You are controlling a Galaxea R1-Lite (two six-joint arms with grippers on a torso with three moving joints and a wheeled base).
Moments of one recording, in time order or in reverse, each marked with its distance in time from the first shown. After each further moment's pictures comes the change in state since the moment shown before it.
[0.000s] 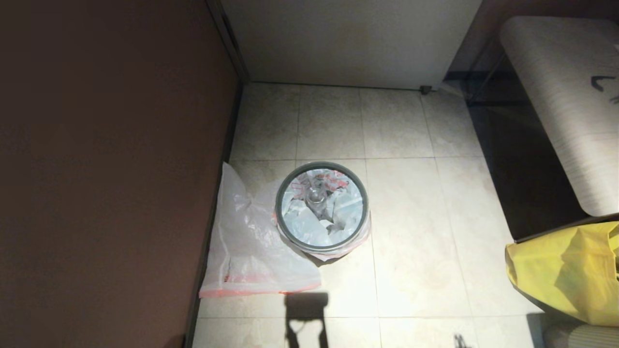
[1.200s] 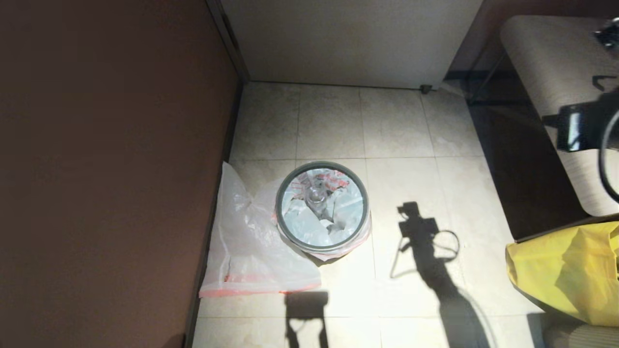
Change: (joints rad) left arm 0.000 0.000 0.000 0.000 0.000 0.000; right arm 0.228 1.372 -1.153 0.026 -0.230 -0.119
